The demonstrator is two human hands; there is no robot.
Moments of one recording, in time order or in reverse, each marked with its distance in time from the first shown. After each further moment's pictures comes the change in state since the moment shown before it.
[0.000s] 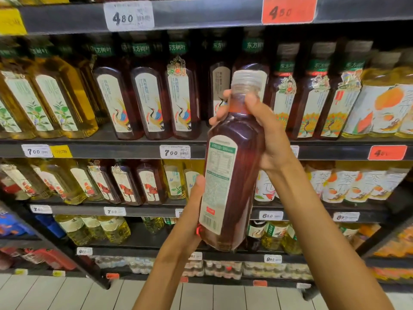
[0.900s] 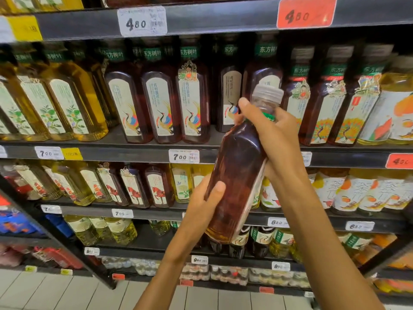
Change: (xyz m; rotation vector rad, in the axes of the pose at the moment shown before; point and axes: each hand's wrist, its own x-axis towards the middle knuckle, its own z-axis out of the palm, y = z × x) left_hand 0.027 0.002 -0.011 0.373 0.104 0.219; right_hand 0.000 0.004 0.018 -0.494 0.536 -0.083
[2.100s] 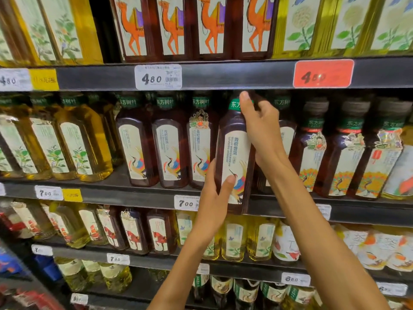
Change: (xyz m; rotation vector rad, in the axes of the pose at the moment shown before) left_hand 0.106 0.029 -0.007 0.105 0.175 0.074; right_hand 0.117 -0.008 0.051 -0.202 0.014 -0.188
